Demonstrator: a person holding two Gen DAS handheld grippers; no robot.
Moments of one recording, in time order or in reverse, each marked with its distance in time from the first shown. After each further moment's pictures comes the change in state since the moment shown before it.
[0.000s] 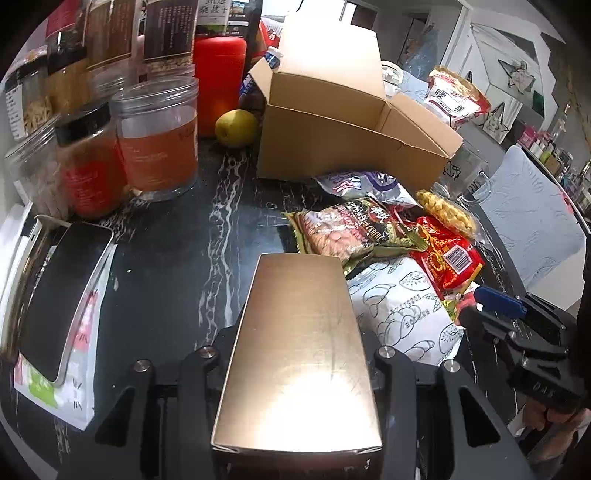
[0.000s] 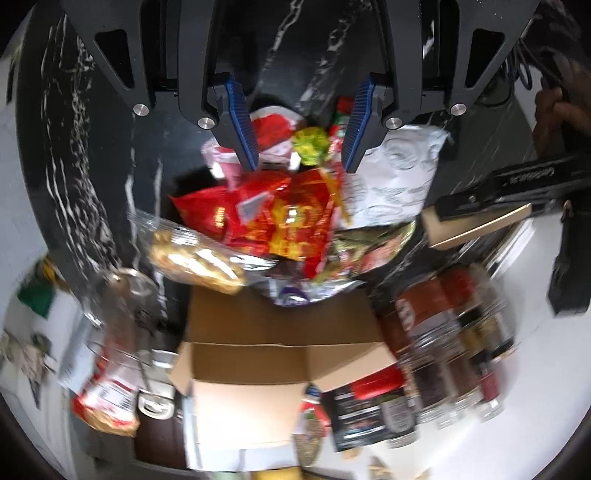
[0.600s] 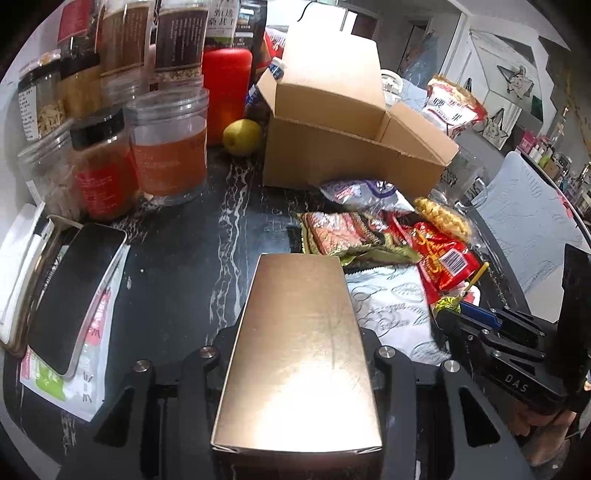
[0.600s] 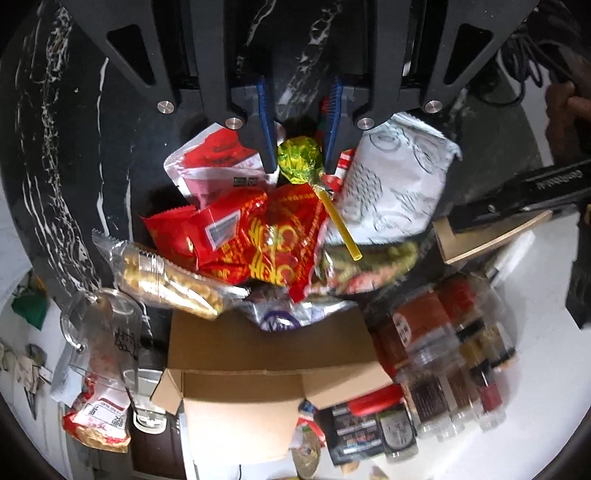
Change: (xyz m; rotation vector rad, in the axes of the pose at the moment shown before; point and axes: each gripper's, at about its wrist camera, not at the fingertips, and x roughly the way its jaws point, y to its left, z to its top) left arm -0.016 0.002 -0.004 0.000 -0.042 0.000; right arm 0.010 0.003 -0.006 0.061 -0.005 0.039
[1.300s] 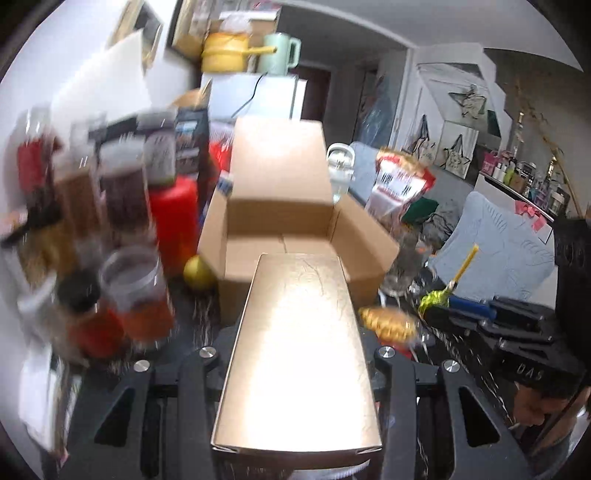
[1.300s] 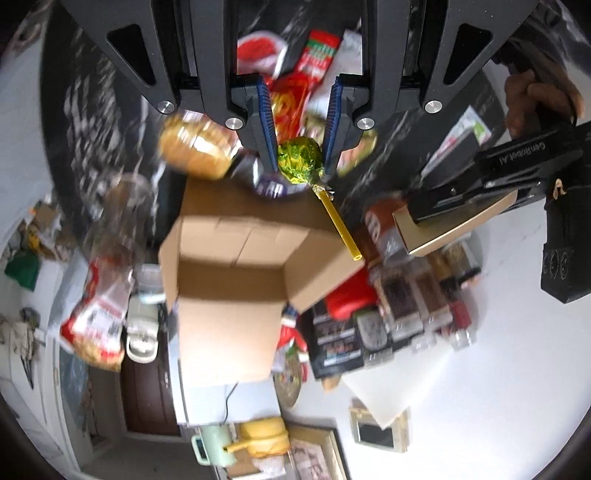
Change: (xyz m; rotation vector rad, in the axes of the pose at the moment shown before) left arm -0.055 -0.052 0.090 0.160 -0.274 -0.067; right arm -0.077 0.000 0.100 -0.052 -0.203 0.036
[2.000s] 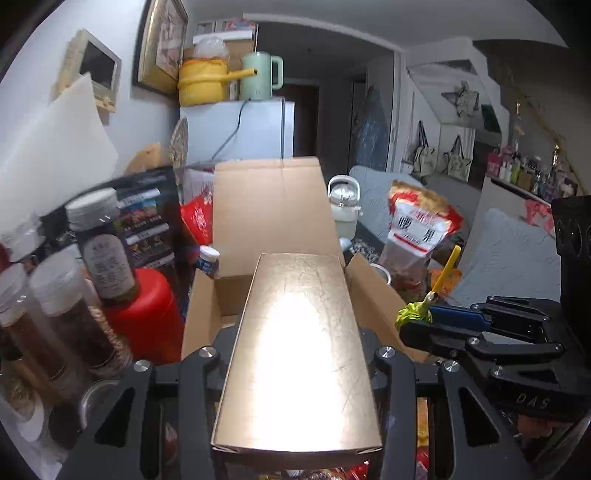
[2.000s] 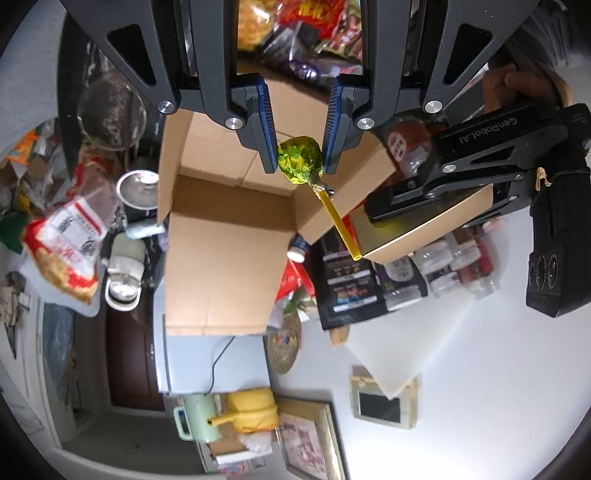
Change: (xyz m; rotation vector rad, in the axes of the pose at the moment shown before) left arm 0.094 -0.006 0.096 0.087 -0.048 0.026; right arm 0.069 -0.045 0.092 -0.041 -0.041 0.066
